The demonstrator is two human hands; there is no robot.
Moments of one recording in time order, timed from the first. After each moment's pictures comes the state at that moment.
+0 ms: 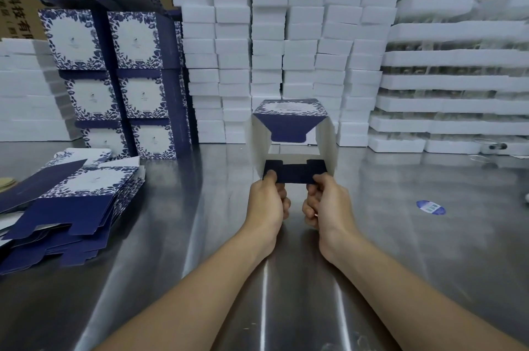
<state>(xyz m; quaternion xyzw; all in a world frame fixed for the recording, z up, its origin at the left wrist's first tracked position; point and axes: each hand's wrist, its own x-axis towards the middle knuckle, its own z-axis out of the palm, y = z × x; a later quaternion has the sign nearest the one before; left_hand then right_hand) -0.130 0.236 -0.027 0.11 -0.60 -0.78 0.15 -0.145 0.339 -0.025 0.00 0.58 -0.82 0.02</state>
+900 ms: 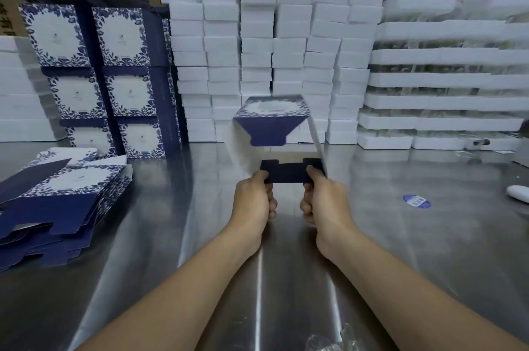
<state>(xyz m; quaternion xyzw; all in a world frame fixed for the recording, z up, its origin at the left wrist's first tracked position) -0.121 0.237 -0.025 0.11 -0.62 -0.76 0.15 -0.144 0.351 -0.025 0.01 0.61 -0.79 -0.01</state>
